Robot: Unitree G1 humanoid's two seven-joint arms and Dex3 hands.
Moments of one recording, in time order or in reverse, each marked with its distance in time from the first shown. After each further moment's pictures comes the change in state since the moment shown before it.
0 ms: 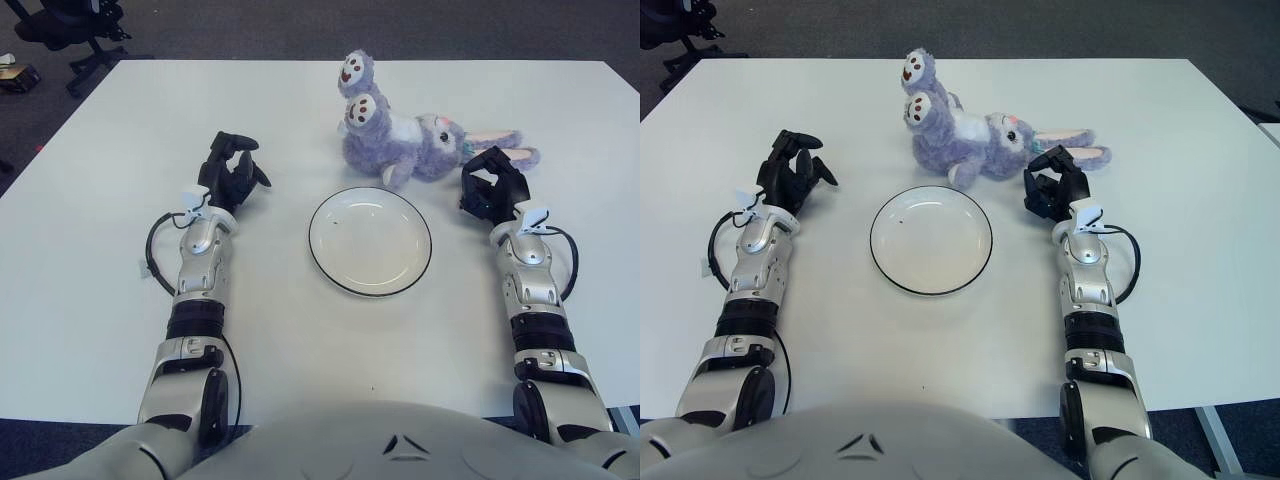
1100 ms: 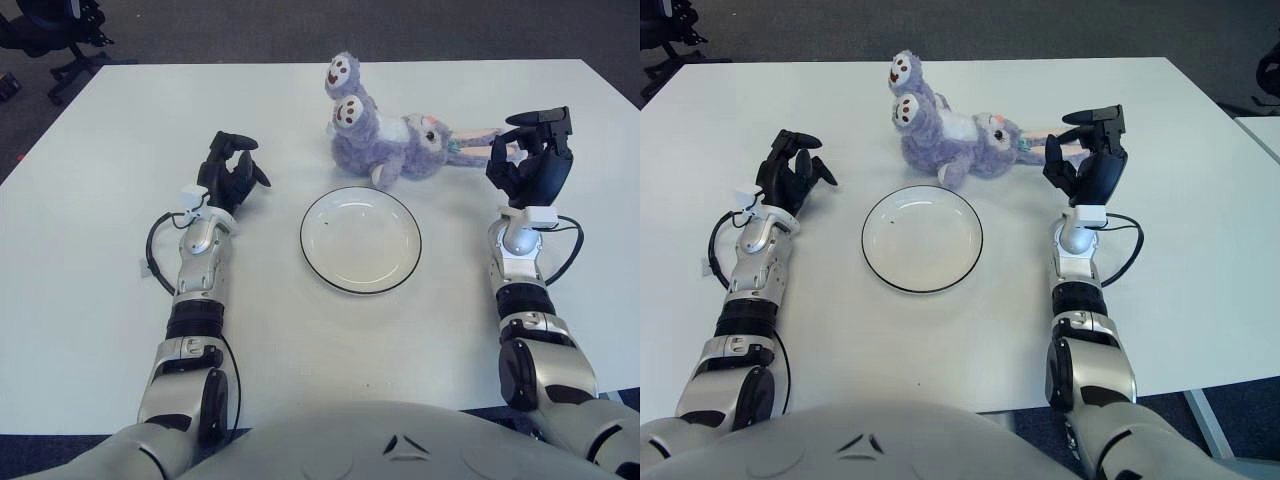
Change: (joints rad) left arm 0.001 -0.004 -0.005 0.002 -0.010 0.000 -0.005; right arm -0.205 -0.025 -0.011 0.415 -0.386 -0.726 -0.509
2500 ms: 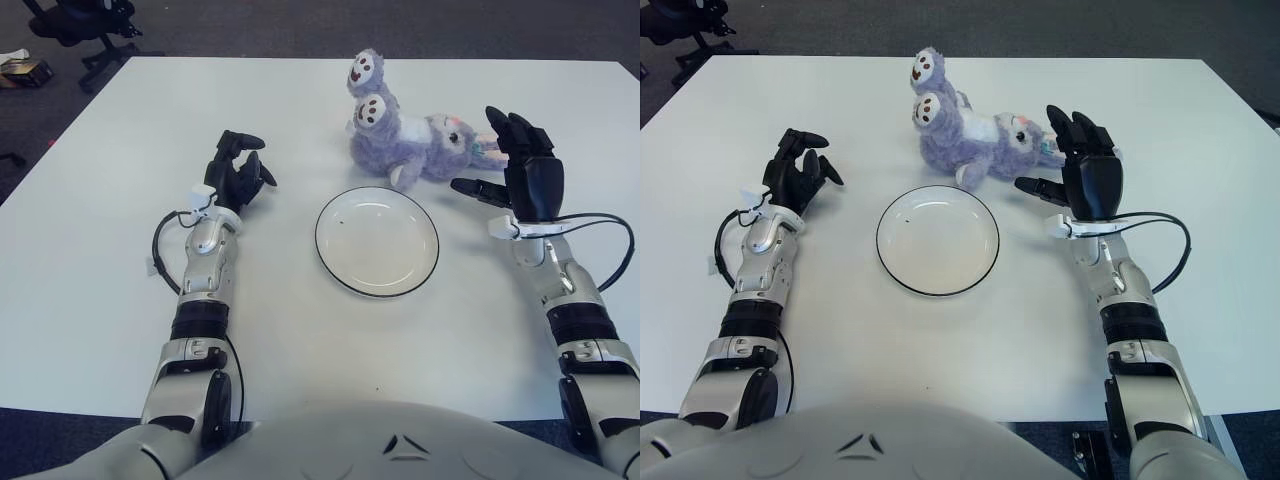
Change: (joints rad) left arm 0.011 -0.044 -0.043 -0.041 0.035 0.004 0.030; right arm 0.176 -0.358 0.216 -0.476 -0.377 0.621 0.147
